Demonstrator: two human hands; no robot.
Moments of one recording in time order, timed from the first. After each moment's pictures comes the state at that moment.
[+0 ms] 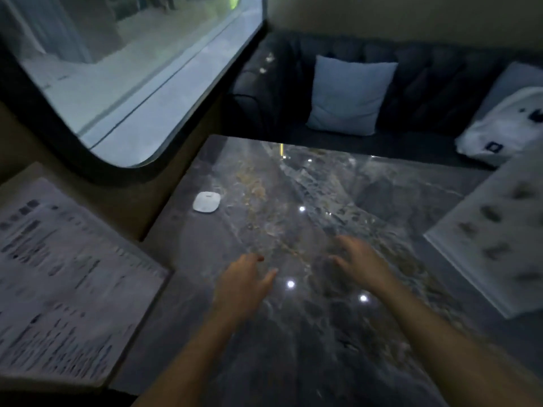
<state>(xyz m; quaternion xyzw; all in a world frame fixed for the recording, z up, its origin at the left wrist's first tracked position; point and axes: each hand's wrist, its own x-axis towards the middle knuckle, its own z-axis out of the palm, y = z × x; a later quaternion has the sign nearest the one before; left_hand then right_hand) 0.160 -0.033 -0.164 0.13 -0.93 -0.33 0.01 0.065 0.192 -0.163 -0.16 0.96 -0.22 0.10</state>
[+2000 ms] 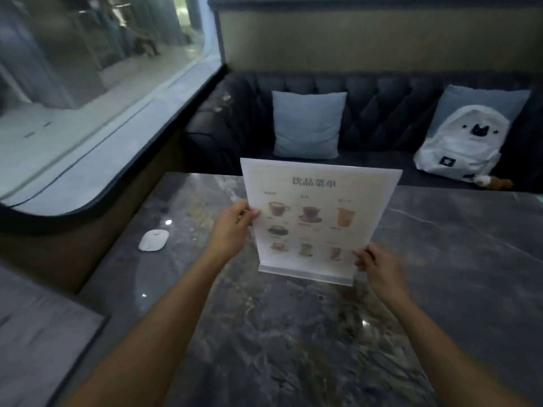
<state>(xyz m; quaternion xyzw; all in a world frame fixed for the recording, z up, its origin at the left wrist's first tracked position) 0.023 0.059 -0.076 0.02 -0.85 -0.51 0.09 0.023 0.339 -0.142 0.01 0.89 -0.46 -0.02</state>
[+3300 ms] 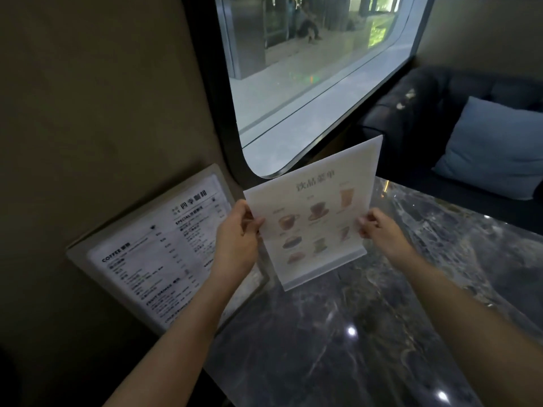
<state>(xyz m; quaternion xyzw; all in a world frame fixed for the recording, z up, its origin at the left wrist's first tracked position) 0.182 -0.167 -0.055 0.27 -0.73 -0.54 0.31 -0.034 -0.004 -0.133 -0.19 0.81 -0.53 0.18</state>
